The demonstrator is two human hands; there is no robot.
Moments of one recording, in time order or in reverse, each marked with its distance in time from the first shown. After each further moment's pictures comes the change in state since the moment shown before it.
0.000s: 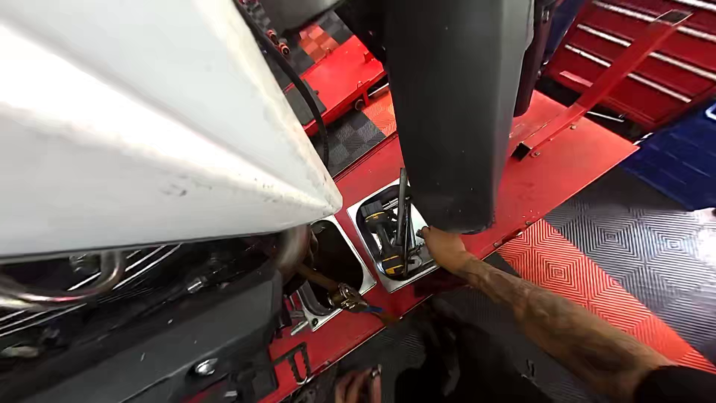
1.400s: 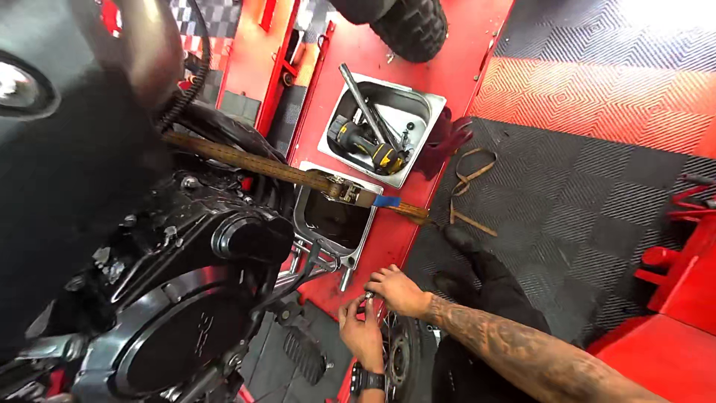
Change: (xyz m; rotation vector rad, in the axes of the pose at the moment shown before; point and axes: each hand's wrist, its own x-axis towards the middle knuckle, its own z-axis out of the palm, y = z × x) left_hand 0.118 -0.206 -0.101 0.425 -0.254 0.310; right_hand -0.180 -0.306 0.257 0.679 0.155 -0.333
